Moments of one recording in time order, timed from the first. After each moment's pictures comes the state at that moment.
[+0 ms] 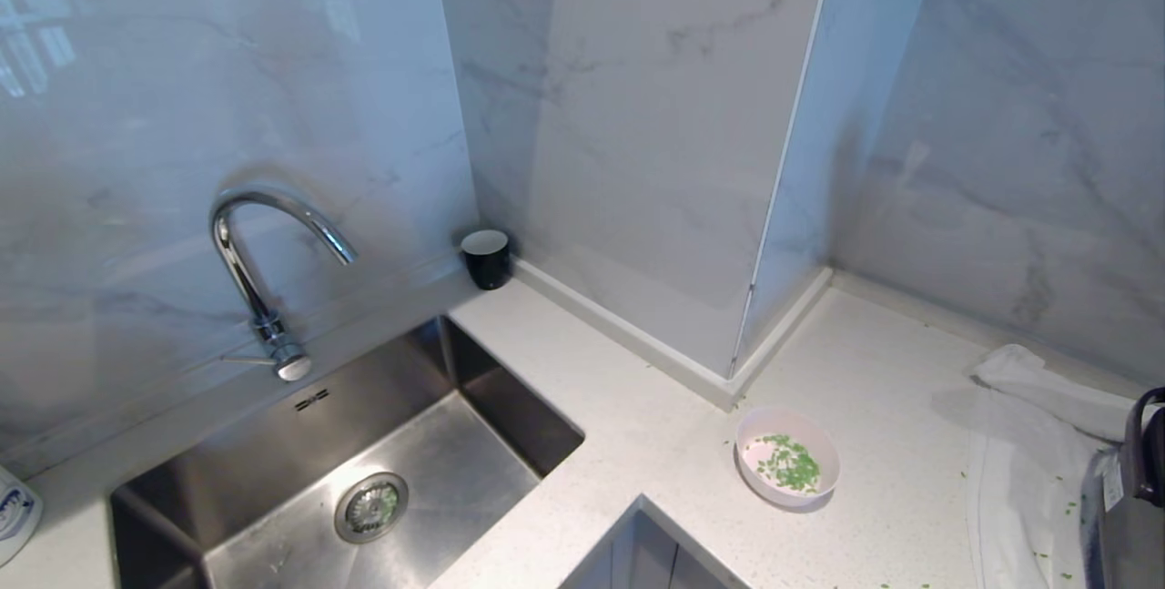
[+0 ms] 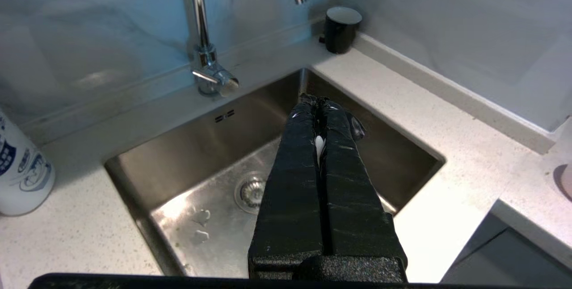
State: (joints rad) left arm 0.01 0.43 -0.40 0.02 0.01 -0.08; right arm 0.00 0.00 0.00 0.01 0.01 -0.02
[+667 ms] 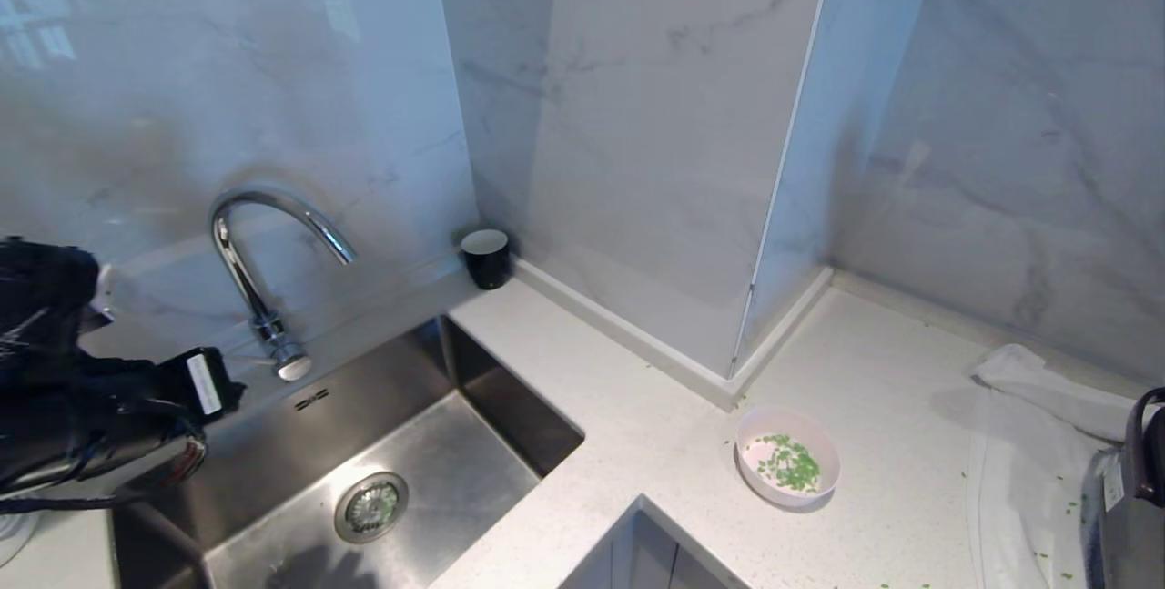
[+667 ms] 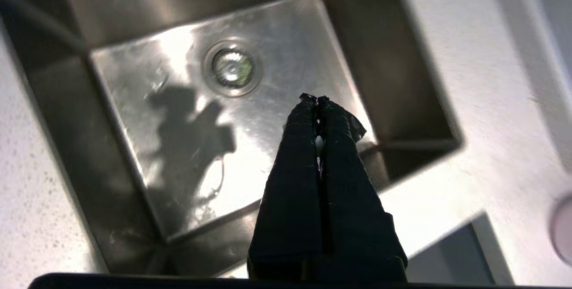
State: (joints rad) left arm -0.06 1.35 -0.70 0.02 0.12 -0.48; right arm 0.00 0.00 0.00 0.01 0.01 -0.02
